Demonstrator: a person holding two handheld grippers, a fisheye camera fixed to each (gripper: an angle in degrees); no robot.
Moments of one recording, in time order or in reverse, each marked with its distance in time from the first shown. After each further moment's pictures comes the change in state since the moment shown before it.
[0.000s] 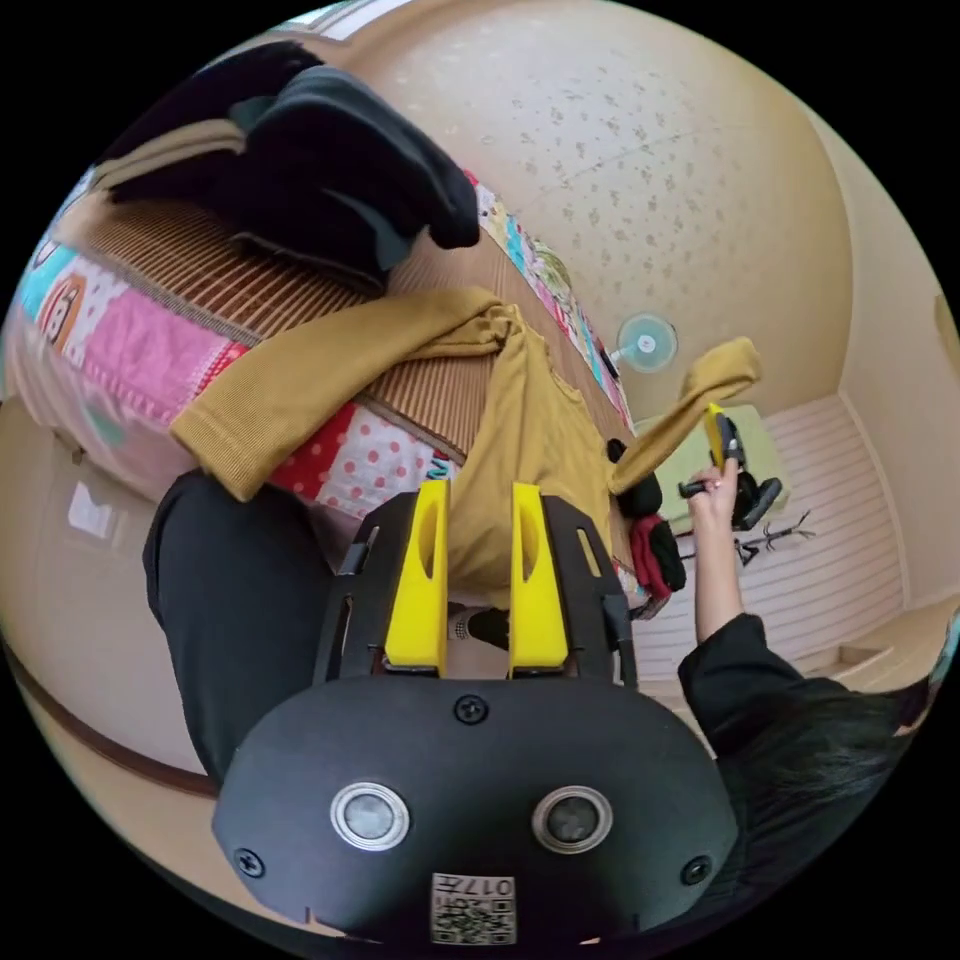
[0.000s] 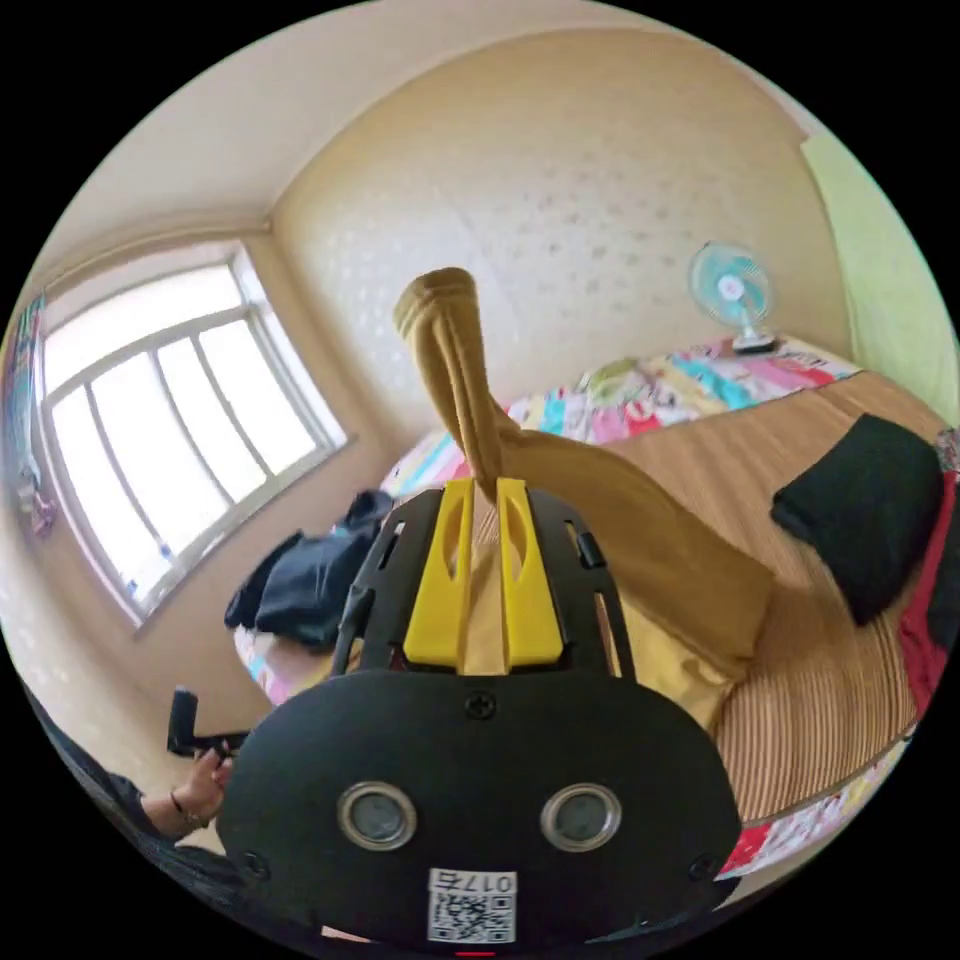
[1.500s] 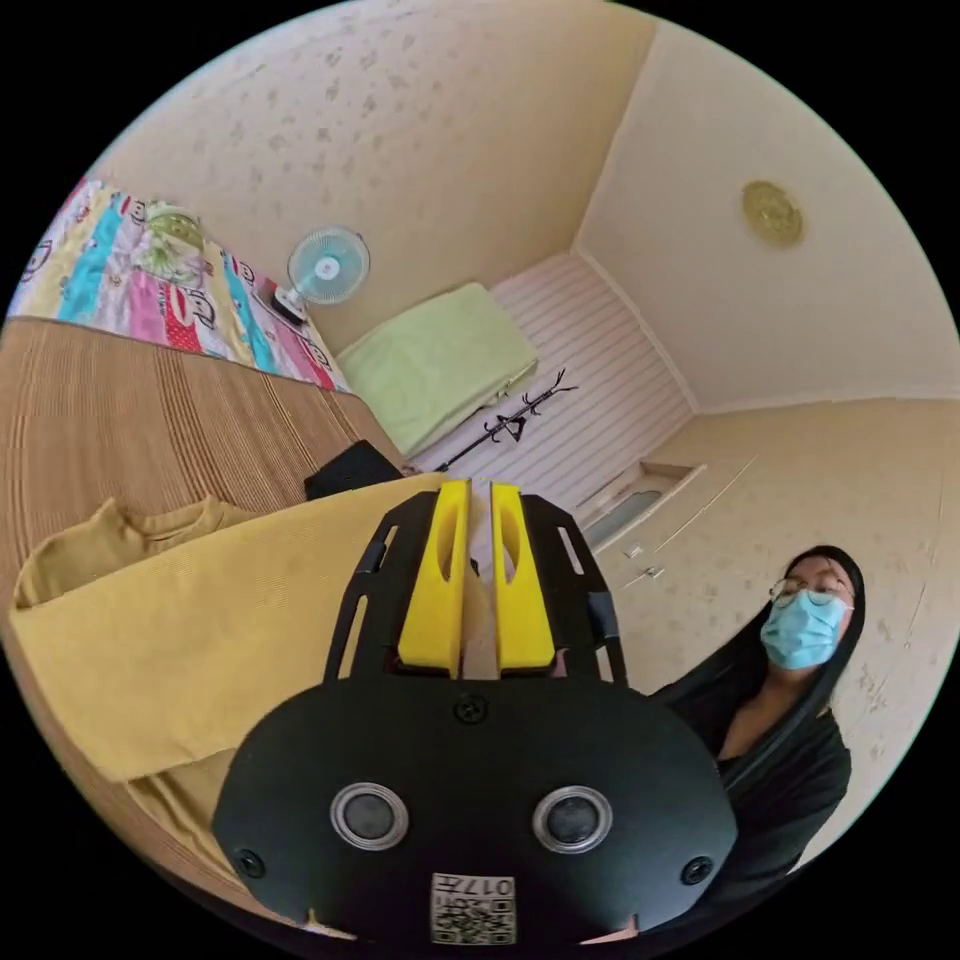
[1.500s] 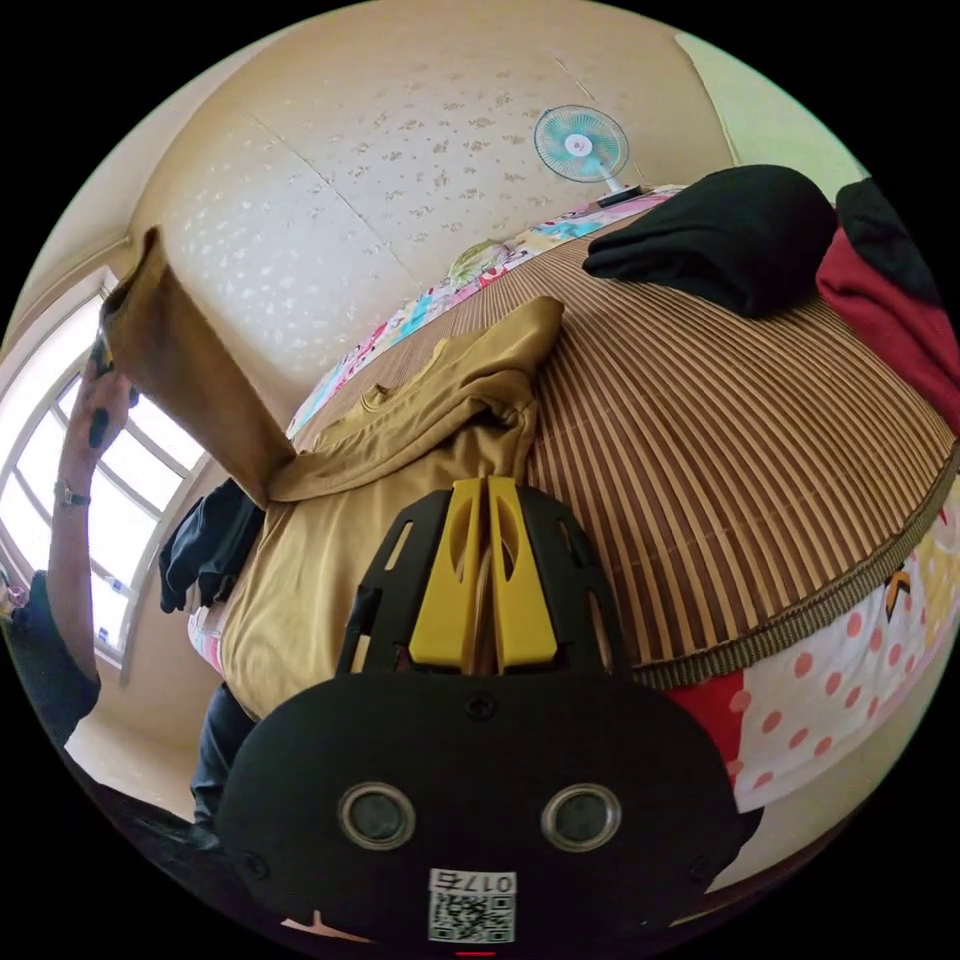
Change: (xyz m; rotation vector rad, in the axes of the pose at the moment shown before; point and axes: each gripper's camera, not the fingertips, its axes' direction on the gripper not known) left arm 0.327 -0.193 0.217 -0.366 0.724 0.585; right arm 0.085 0.266 -0.023 -0.081 0.208 0.305
